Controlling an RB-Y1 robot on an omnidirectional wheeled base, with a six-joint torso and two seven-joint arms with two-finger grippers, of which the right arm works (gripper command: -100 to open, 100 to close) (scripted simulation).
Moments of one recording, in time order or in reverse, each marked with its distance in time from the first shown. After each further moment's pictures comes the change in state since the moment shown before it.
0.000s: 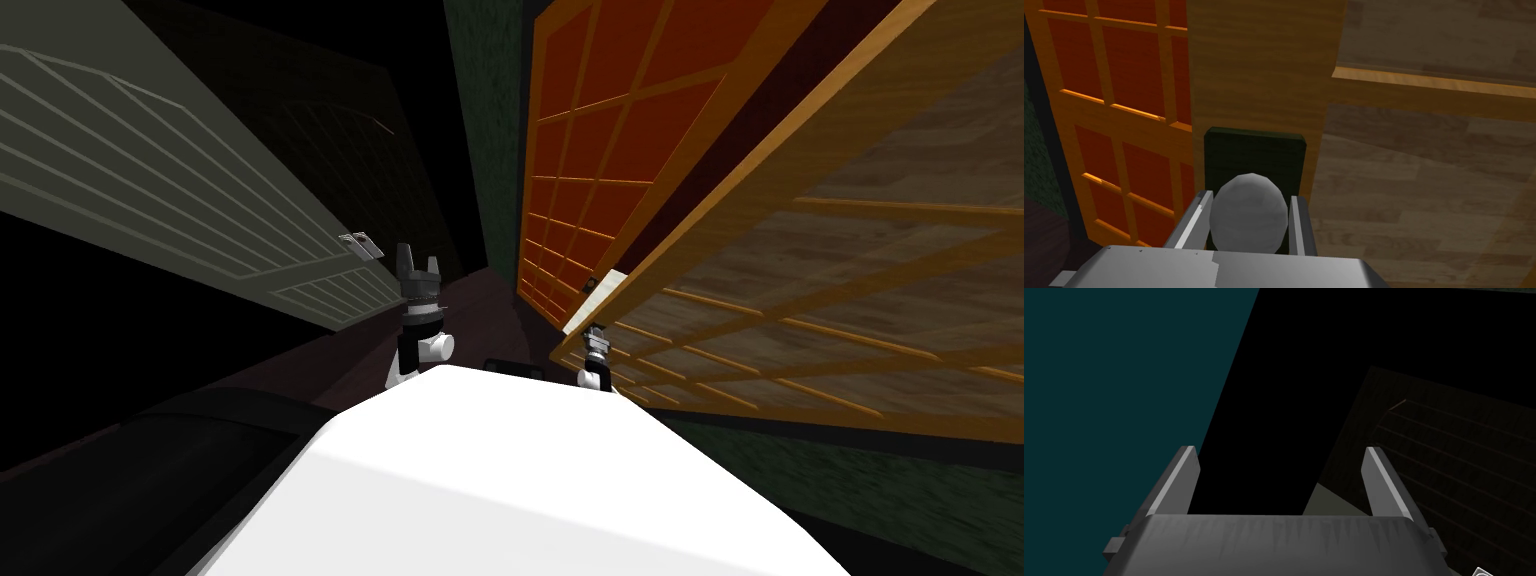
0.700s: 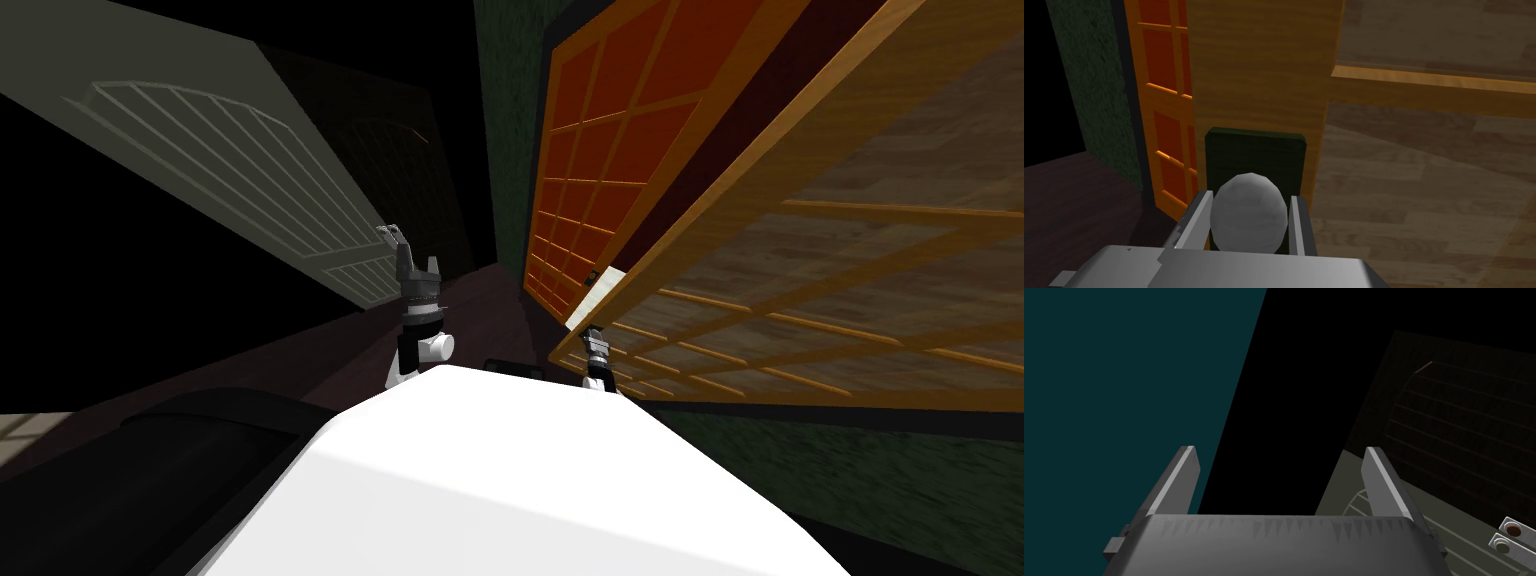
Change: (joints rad) arm 0.038 -0.065 0.097 -0.016 0.039 -0.018 -0.118
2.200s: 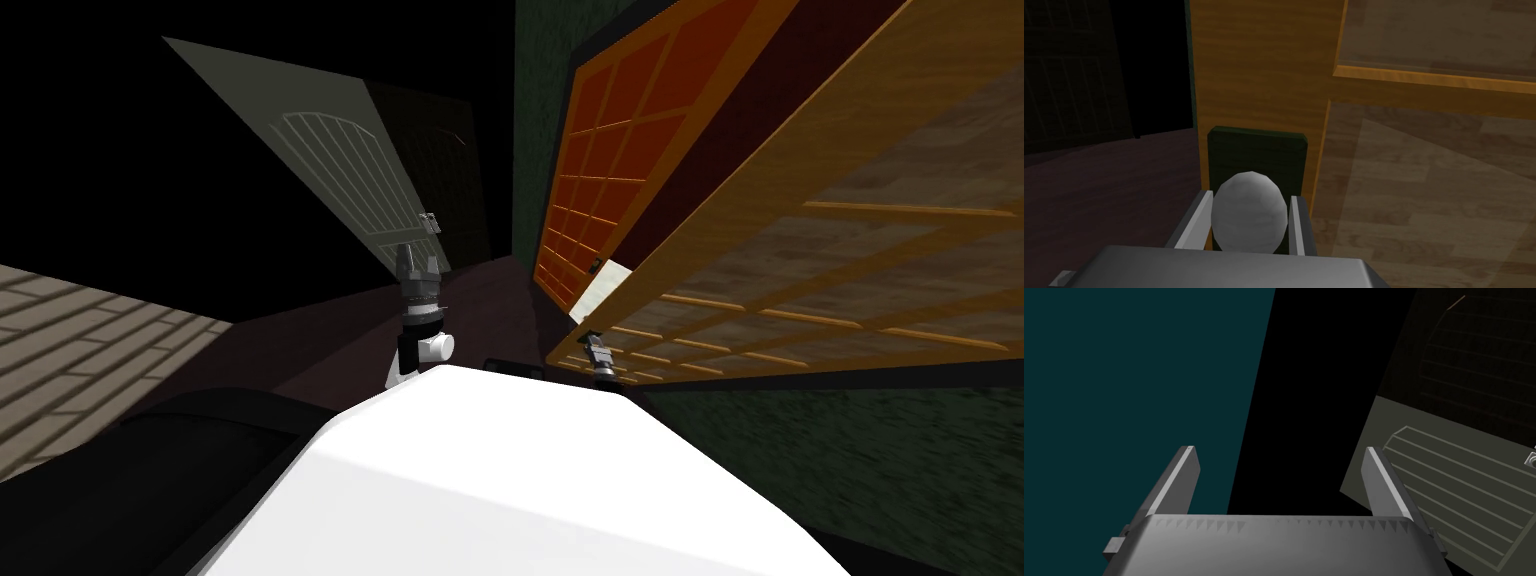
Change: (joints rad) arm 0.085 -0.114 0.145 -0.029 0.074 -0.110 -0.161
